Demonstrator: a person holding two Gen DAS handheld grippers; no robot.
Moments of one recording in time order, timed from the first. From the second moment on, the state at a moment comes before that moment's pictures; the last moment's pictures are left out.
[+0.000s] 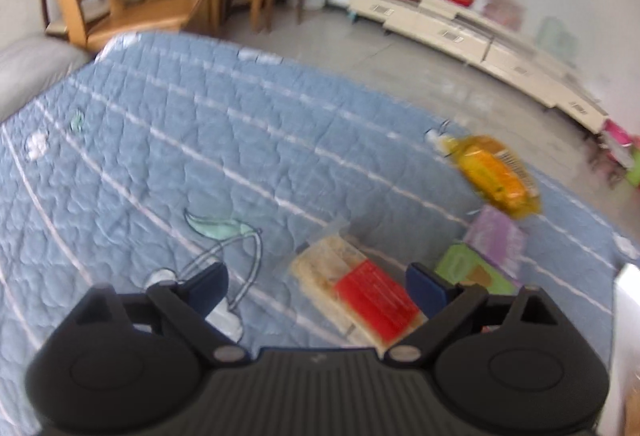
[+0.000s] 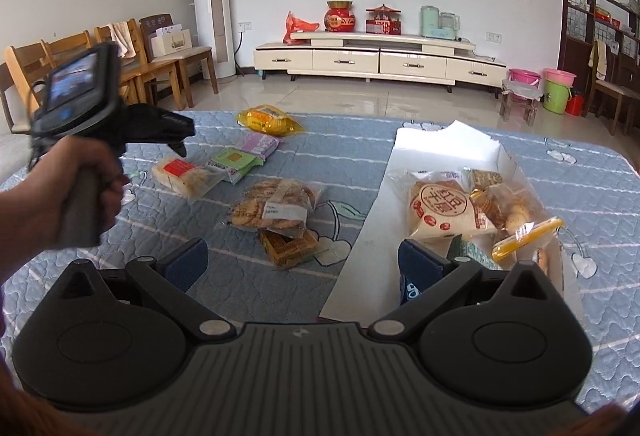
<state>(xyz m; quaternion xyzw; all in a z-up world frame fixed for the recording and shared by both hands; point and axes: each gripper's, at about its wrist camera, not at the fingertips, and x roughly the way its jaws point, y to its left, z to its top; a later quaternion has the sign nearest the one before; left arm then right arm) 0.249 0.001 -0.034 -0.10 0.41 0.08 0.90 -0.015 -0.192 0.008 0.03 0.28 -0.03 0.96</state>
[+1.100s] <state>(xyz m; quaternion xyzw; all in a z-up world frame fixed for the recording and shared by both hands) 0.128 0.044 -0.019 0.04 0.32 -0.06 0.95 0.187 -0.176 -0.055 0.06 0.42 -0.05 0.90</state>
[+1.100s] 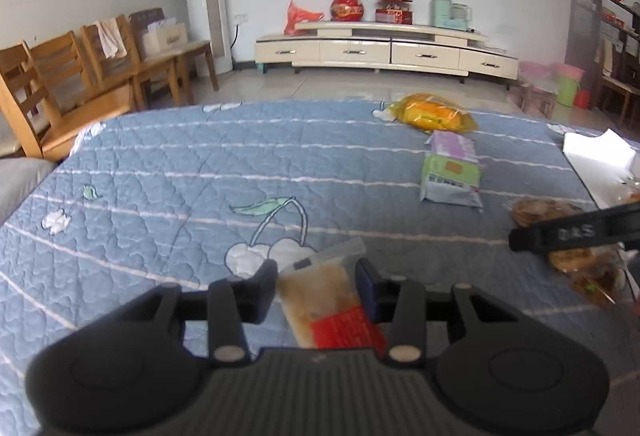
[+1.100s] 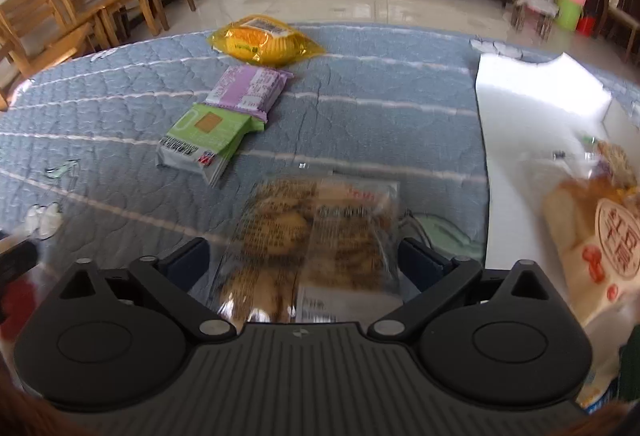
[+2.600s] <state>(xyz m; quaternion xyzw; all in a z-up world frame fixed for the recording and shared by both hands) -0.015 -0.009 0.078 0.06 0.22 -0.14 0.96 -0.046 -0.186 0.079 0.01 0.24 -0.04 0.97</state>
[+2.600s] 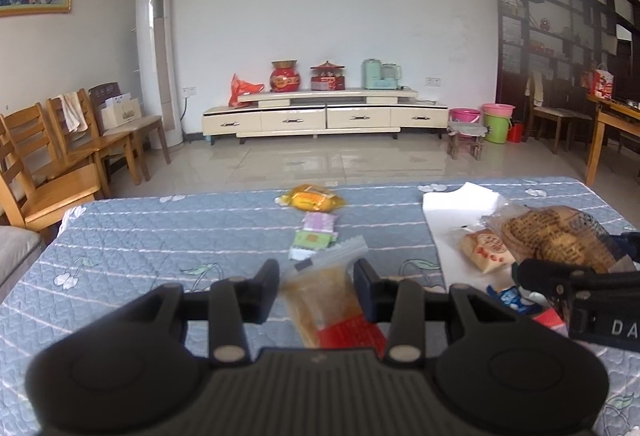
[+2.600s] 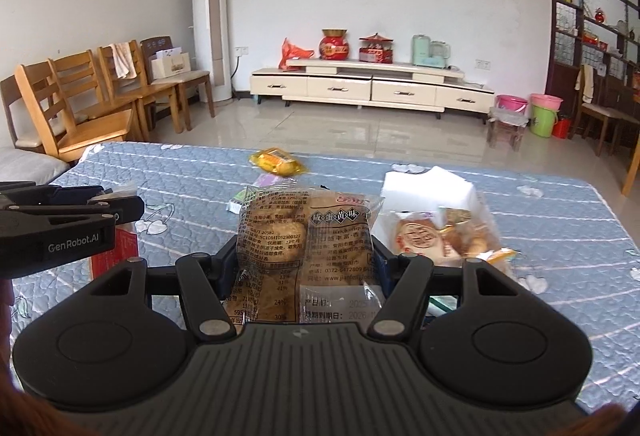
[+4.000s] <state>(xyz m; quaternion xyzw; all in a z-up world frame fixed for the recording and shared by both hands) -0.031 -0.064 0.088 0.07 0.20 -0.20 0.96 -0.079 -0.185 0.079 0.03 0.19 -0.11 0.97</state>
